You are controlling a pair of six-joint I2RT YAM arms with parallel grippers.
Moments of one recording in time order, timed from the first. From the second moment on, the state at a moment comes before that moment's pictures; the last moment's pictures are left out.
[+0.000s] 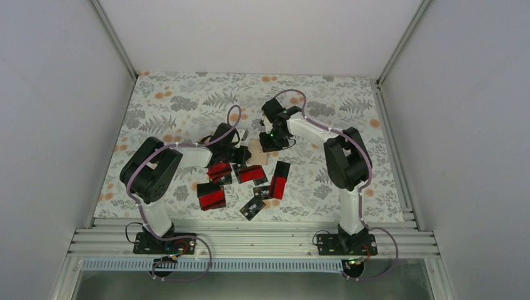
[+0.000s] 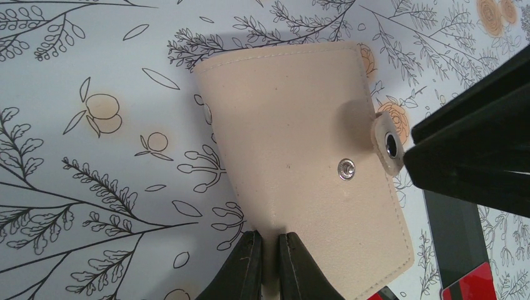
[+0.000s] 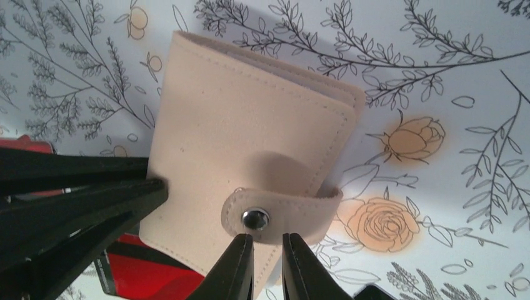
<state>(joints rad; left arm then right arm) -0.55 1.81 0.85 0.09 0.32 -0.40 0.59 2.04 1.54 -0.84 -0.23 0.33</state>
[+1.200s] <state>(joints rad) -0.55 1.81 0.86 0.08 0.32 -0.40 0.55 2.08 1.50 -0.70 -0.39 0.37</state>
